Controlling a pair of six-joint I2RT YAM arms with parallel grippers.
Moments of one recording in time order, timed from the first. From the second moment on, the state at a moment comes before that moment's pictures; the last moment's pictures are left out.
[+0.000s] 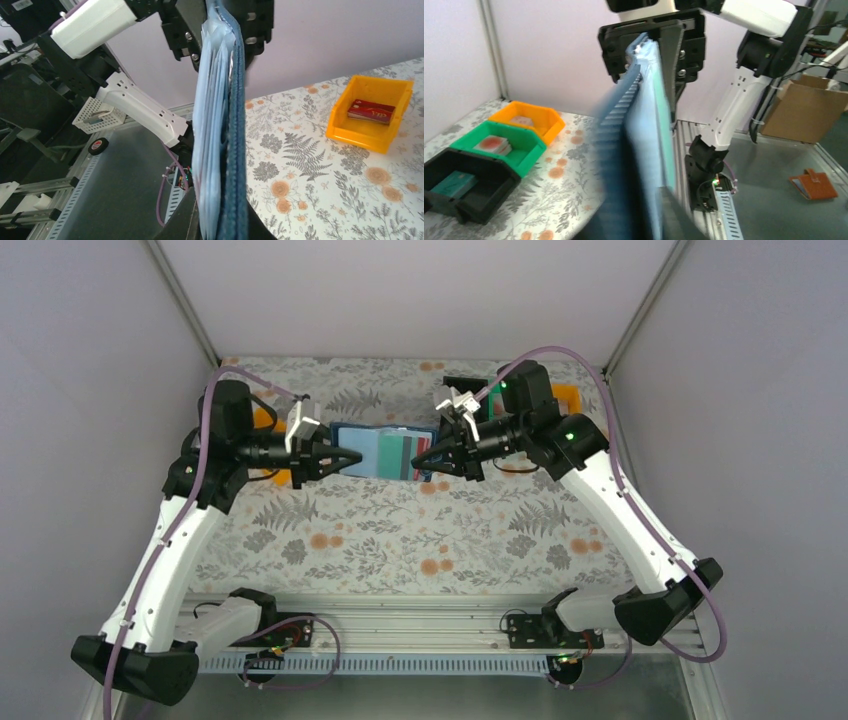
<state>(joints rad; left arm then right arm) -0.24 1.02 1.21 -0.56 1.21 0.21 0.59 1.33 1.53 -0.79 -1.08 -0.20</state>
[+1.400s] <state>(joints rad) -0.24 0.97 1.14 -0.32 1.00 -0.02 0.57 1.25 1.41 -0.38 -0.90 0.06</state>
